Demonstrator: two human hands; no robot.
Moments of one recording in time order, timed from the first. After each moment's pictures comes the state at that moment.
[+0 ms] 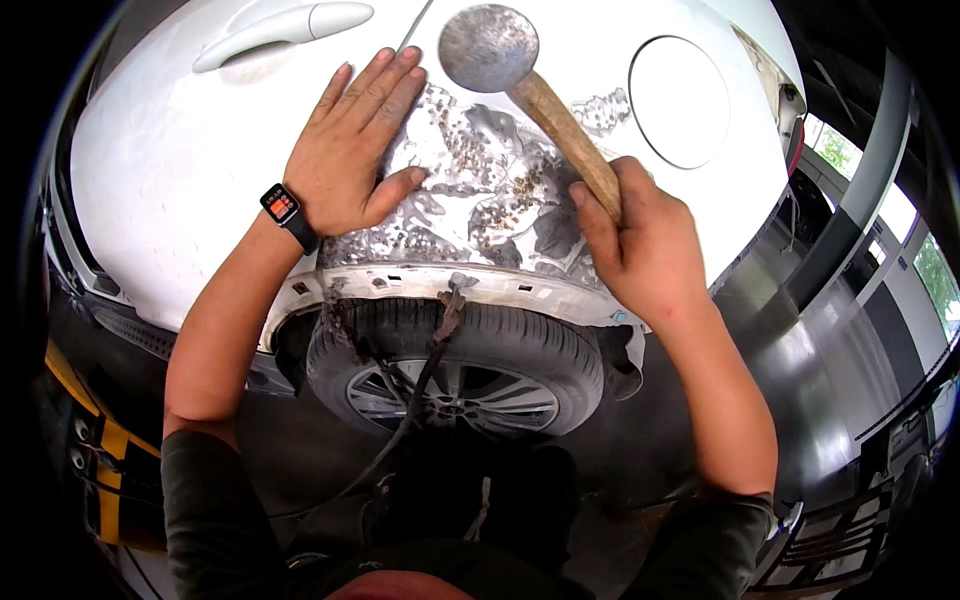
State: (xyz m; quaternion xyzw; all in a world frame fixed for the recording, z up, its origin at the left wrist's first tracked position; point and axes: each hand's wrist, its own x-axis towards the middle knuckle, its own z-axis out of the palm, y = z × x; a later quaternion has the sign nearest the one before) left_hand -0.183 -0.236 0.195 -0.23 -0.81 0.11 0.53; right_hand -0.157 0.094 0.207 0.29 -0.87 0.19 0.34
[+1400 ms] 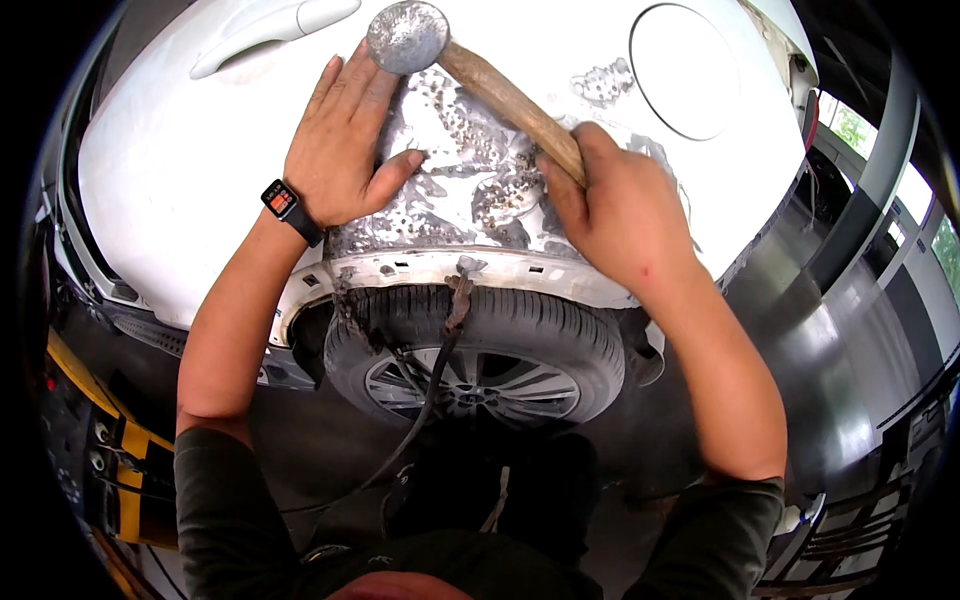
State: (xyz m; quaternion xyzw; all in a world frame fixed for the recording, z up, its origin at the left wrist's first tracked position) left_hand -0.186 -0.233 0.195 -0.23 -0.78 0.10 0.57; right_hand -0.169 0.077 0.196 0.34 -0.82 0.19 0.41
